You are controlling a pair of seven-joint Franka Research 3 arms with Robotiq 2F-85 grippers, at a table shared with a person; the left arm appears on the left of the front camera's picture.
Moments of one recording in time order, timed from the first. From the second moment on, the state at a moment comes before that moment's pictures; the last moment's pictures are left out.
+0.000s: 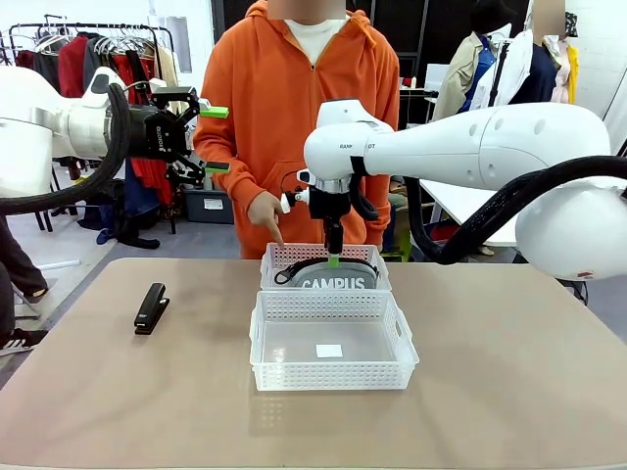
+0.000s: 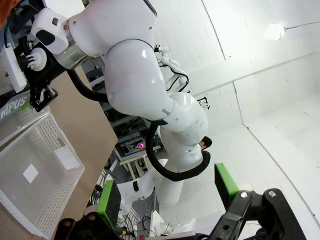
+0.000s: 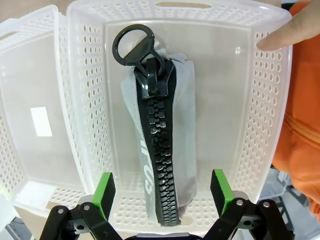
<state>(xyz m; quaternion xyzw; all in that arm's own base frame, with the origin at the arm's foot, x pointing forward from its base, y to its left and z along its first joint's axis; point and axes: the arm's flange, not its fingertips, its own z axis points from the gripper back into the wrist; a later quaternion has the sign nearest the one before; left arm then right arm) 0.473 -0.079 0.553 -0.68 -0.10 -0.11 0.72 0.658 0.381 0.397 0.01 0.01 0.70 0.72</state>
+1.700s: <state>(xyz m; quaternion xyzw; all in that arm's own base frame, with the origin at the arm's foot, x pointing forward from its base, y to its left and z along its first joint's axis) 0.473 -0.079 0.553 -0.68 -0.10 -0.11 0.72 0.650 0.282 0.541 0.22 0.04 0.40 0.89</state>
